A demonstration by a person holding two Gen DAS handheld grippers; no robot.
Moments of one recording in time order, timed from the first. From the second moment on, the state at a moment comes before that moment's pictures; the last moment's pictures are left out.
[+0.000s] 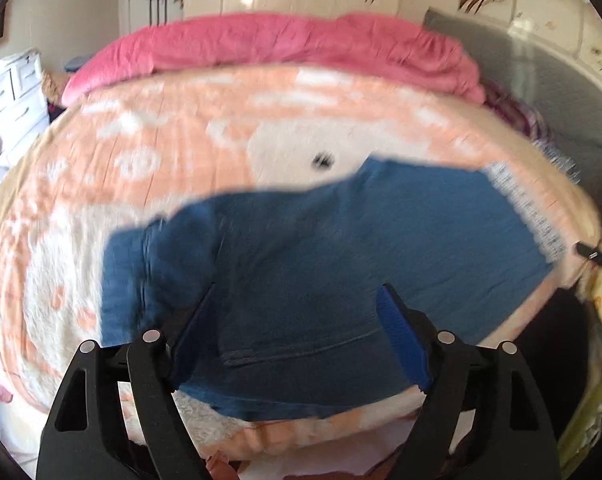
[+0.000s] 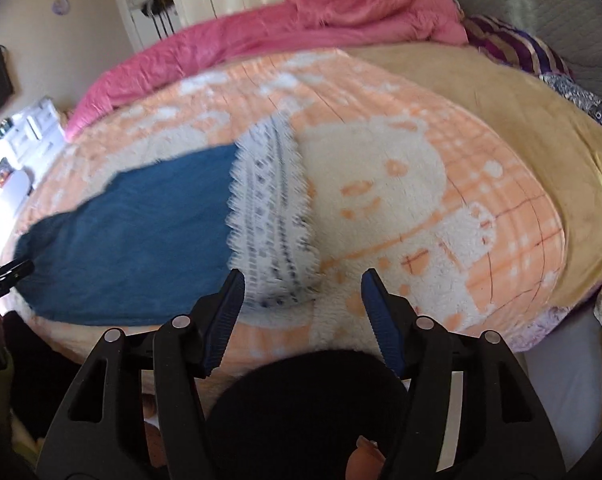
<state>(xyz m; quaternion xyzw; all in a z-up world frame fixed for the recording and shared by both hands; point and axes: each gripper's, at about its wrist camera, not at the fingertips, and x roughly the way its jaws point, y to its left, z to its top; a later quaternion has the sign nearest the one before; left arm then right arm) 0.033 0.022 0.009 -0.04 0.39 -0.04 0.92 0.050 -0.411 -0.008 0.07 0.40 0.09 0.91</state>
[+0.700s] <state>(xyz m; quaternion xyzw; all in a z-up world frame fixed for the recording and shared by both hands) 0.121 -0.088 -0.054 0.04 0.45 -0.15 0.88 0.087 -0.325 -0.053 0.07 0.44 0.16 0.88</state>
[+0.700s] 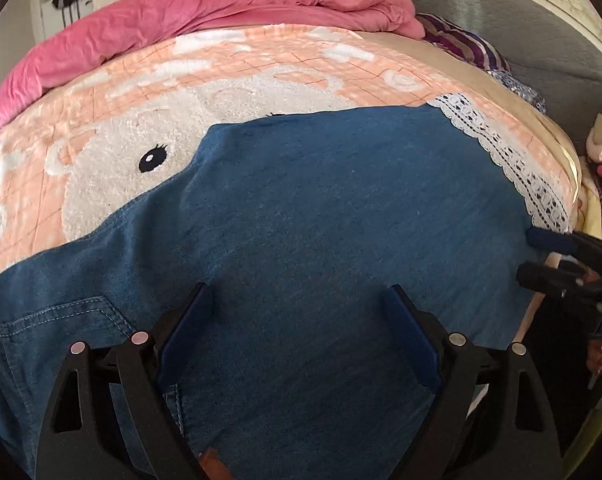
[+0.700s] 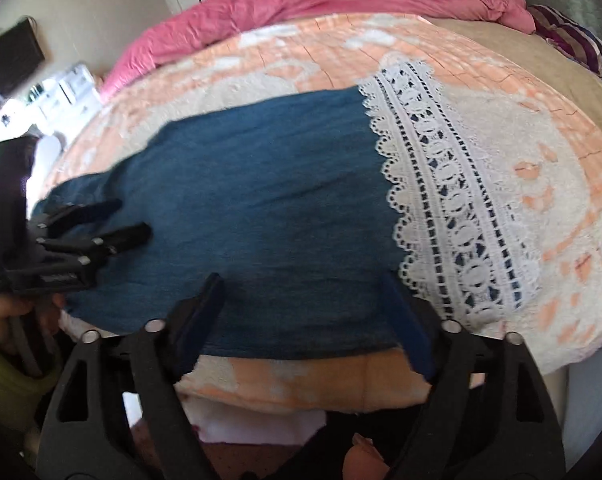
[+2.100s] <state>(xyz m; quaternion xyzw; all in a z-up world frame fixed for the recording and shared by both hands) 0.299 -0.305 -0.049 0.09 0.51 -0.45 0.73 0.103 -0.415 -0.061 0.26 0.41 0.12 0.87</state>
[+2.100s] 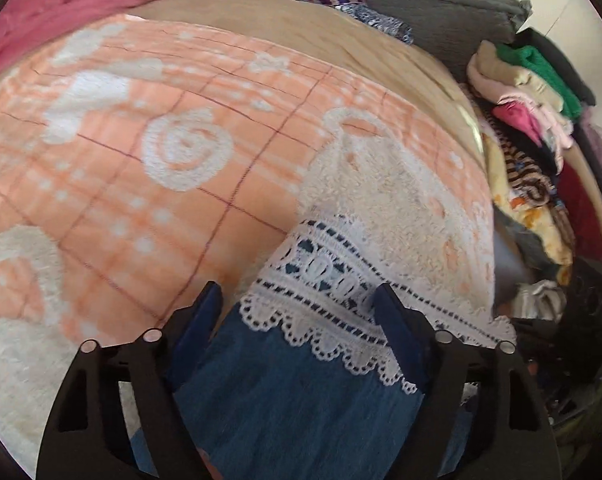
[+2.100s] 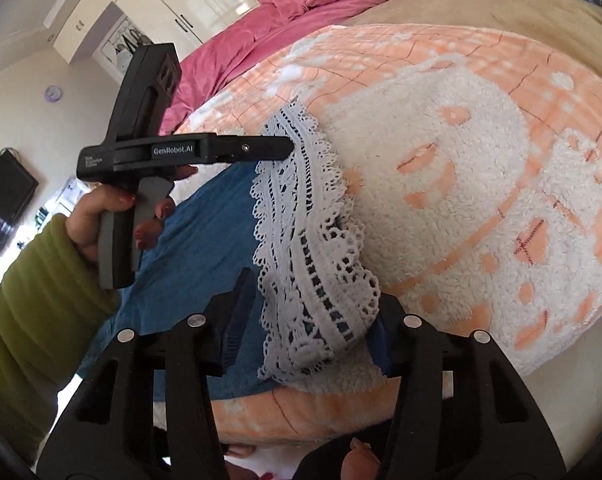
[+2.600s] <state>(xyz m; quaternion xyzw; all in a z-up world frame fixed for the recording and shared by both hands) 0.289 -0.271 -0.029 -0.02 0.48 -0.47 0.74 0.095 -0.402 -0.047 0.25 0.37 0.14 0.88</state>
